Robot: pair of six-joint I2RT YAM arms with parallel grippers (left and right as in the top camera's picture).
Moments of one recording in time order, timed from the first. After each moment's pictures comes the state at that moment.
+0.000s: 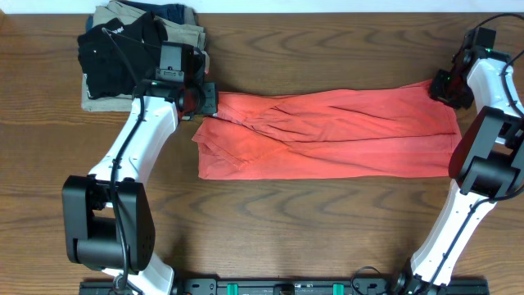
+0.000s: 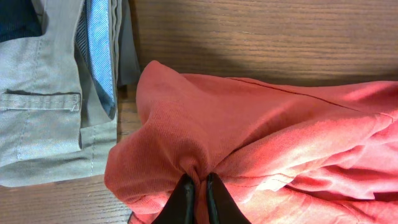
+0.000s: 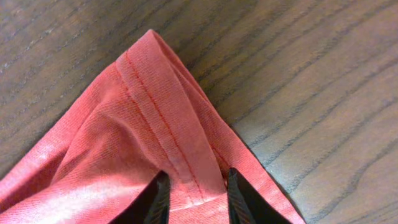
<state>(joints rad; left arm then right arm) -0.13 1.78 1.31 -0.58 0.15 -0.15 -0.31 2.36 1.90 -0.87 0.05 0.19</state>
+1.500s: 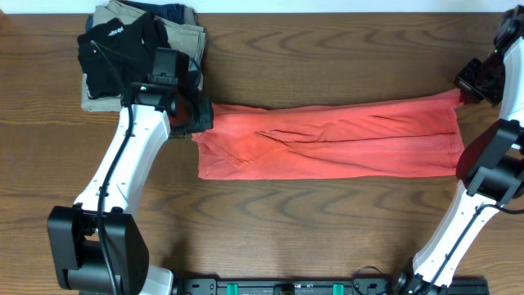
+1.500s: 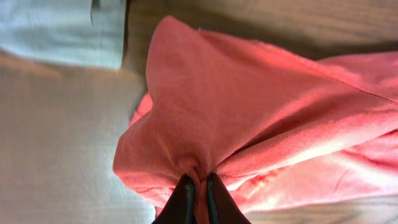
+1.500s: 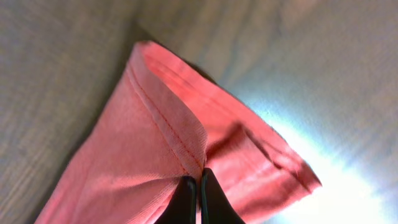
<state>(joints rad) -0.13 1.66 1.31 -0.90 0.16 -0.22 -0.38 2.36 2.29 -1.46 0.04 0.47</state>
